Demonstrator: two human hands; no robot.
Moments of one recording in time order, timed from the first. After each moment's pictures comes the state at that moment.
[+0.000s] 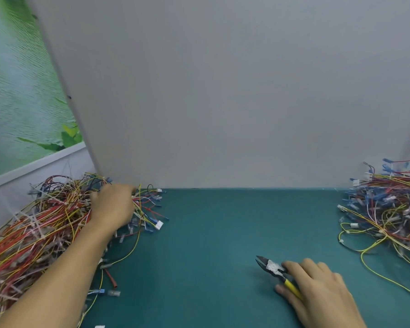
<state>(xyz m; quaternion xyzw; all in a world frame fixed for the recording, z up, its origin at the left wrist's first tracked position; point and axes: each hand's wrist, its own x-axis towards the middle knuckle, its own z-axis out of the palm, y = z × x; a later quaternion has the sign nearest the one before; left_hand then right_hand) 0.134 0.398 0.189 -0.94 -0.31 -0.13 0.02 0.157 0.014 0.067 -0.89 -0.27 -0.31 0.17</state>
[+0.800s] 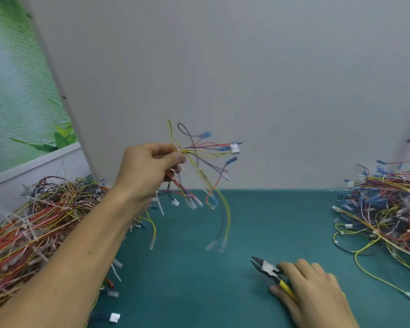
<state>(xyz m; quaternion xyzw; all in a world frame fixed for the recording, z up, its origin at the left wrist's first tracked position) 0.133 0.289 0.264 -0.73 -0.08 -0.31 -0.61 0.152 0.013 0.083 -0.94 -0.26 -0.16 0.14</state>
